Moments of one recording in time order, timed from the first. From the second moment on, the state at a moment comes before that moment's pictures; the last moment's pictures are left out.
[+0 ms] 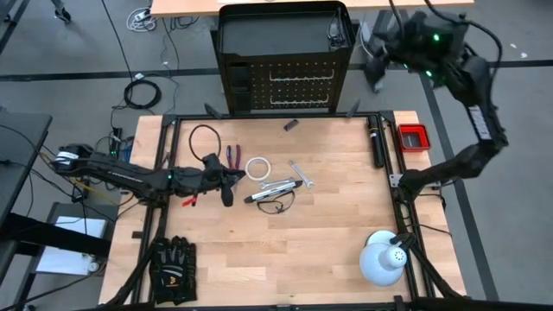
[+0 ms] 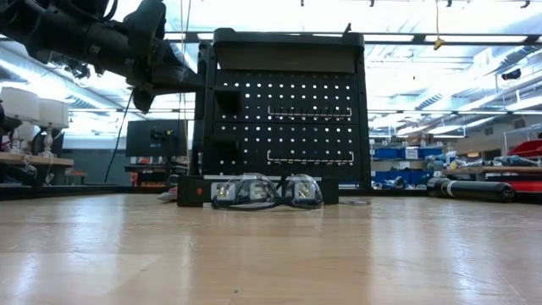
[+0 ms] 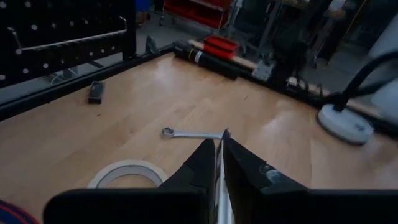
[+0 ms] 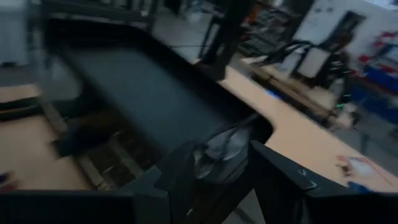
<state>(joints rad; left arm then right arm) -0.13 1.01 0.37 0.40 -0.48 -0.37 -0.74 1.33 2.06 -0.99 0.15 -0.30</state>
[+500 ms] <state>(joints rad) -0.18 1.35 0.70 0.11 -0.32 -0.19 -0.31 0.93 1.33 -0.85 0.29 -0.06</state>
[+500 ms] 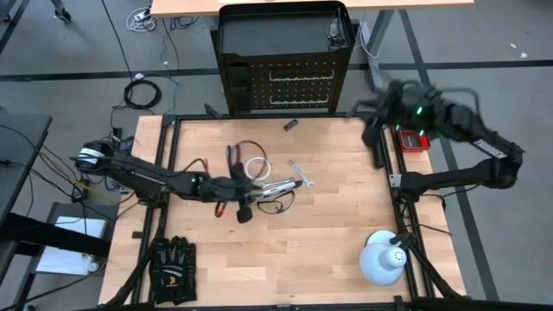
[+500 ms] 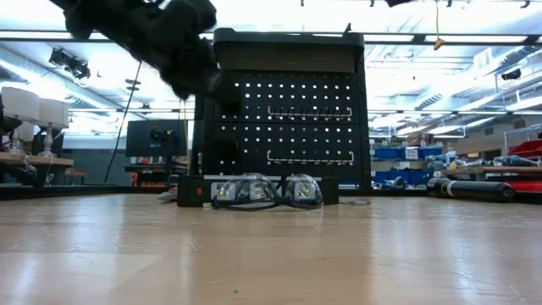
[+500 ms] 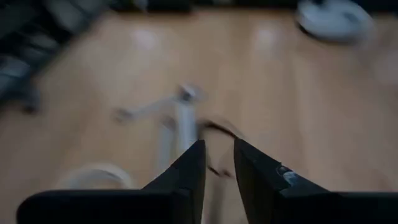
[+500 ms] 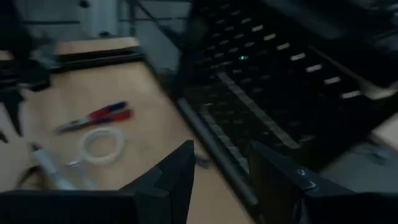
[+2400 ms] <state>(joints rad) -0.19 1.77 0.99 -0.14 -0.20 -0.16 -0.07 0.80 0.74 -0.47 0.29 0.06</state>
